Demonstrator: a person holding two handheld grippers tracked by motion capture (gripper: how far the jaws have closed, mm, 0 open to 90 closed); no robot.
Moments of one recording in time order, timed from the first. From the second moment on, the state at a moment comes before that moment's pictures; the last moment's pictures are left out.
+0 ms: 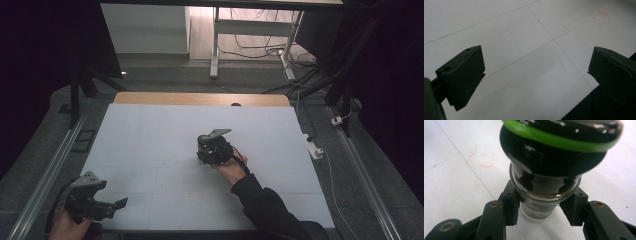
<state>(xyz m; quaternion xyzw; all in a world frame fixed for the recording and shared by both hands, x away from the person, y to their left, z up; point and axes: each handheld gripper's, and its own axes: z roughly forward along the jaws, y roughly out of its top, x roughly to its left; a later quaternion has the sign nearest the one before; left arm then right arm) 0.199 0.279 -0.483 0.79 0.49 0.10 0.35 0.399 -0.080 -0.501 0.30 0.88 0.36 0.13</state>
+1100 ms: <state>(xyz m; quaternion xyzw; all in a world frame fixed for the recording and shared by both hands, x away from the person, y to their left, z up) 0.202 0.274 -0.481 0.80 0.48 0.12 0.35 0.395 -0.082 -0.509 0.28 0.88 0.37 0.14</state>
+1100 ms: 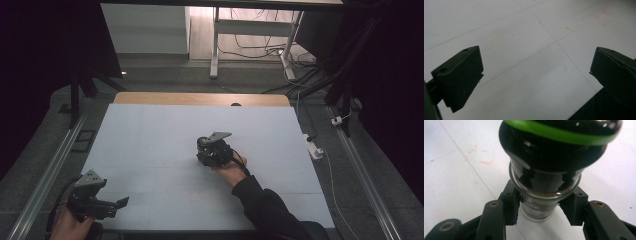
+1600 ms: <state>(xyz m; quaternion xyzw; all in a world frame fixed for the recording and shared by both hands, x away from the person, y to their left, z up) 0.220 0.259 -0.478 0.81 0.43 0.11 0.39 0.396 -0.082 -0.509 0.28 0.88 0.37 0.14</state>
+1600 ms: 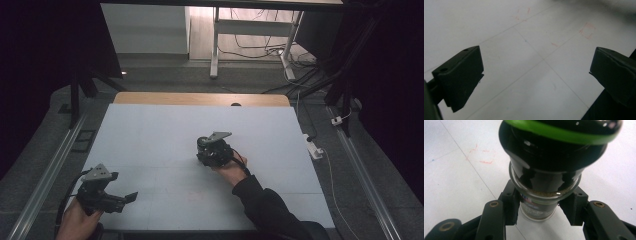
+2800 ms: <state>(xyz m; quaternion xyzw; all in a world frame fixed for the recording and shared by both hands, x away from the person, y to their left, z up) 0.299 0.190 -0.463 0.82 0.37 0.09 0.42 0.396 -0.082 -0.509 0.28 0.88 0.36 0.14</state>
